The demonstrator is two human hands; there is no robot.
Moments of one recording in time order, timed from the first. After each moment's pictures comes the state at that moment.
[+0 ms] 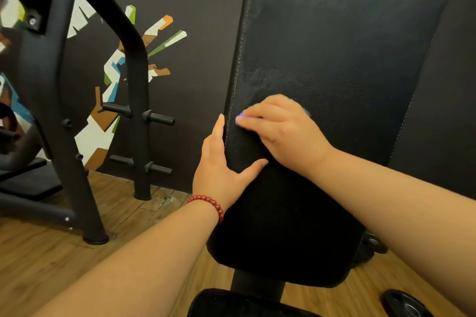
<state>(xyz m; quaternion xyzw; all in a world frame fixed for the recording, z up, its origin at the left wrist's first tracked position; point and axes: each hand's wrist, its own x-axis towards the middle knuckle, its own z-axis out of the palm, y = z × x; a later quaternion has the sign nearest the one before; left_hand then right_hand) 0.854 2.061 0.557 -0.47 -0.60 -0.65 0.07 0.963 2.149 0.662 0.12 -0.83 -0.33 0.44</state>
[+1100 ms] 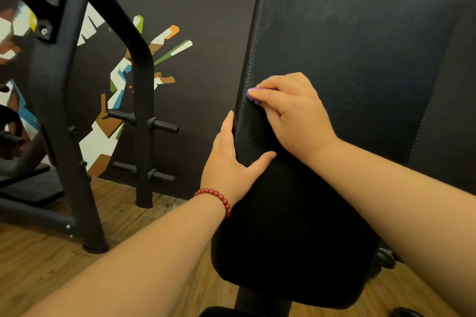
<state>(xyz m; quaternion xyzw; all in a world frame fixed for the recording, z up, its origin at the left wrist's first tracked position) 0.839 2.069 0.585 -0.49 -0.58 -0.65 0.06 0.941 2.140 0.694 0.06 -0.79 -0.28 0.54</state>
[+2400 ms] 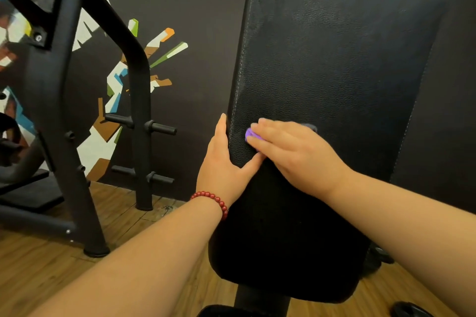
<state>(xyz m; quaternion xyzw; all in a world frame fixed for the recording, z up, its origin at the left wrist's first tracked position) 0.844 2.065 0.585 -0.49 -0.58 -0.65 0.05 0.982 2.164 0.649 0.10 -0.83 -0.39 0.37</state>
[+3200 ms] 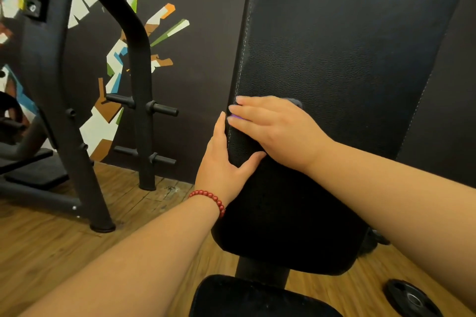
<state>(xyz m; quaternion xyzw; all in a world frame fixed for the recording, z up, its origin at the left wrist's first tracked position) 0.848 2.061 0.543 -0.48 -0.59 -0.65 0.04 0.955 2.147 0.646 0.14 -0.83 -0.43 0.33</state>
